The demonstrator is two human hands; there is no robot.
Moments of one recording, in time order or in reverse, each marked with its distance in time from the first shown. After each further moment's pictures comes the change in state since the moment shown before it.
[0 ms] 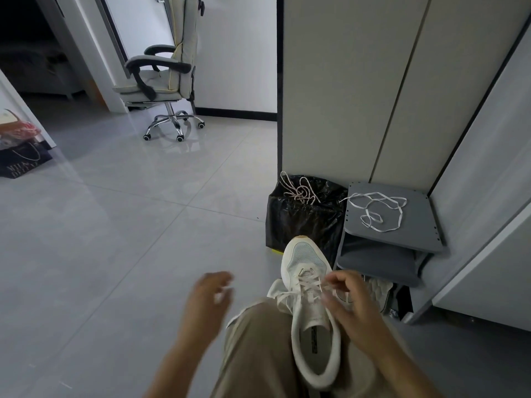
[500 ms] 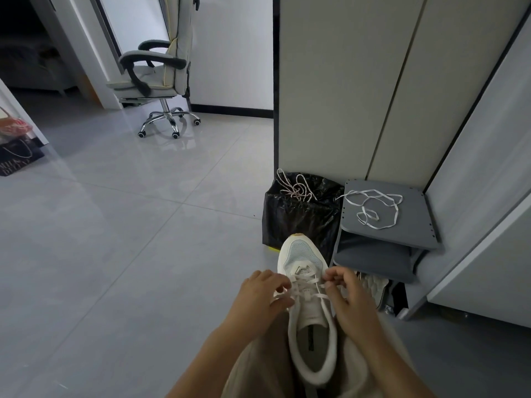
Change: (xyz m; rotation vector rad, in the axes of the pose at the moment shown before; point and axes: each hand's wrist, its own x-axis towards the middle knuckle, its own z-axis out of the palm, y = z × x) left_hand 0.008 0.059 0.043 0.117 -0.315 0.351; right_hand 0.009 0.016 0.012 -0.027 0.140 0.152
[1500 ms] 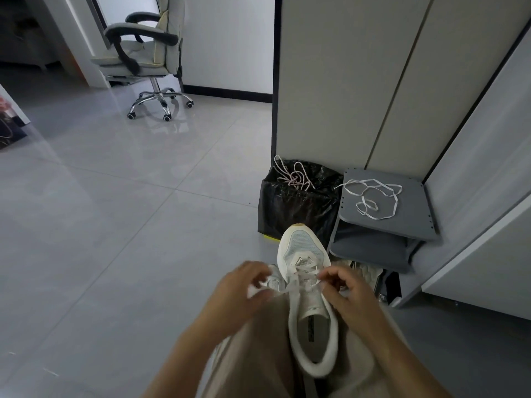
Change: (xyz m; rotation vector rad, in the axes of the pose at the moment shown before) left_hand -0.014 -0.019 -0.026 -0.196 -0.008 -0.023; right_hand 0.000 -0.007 -0.010 -0.027 -0.160 0.026
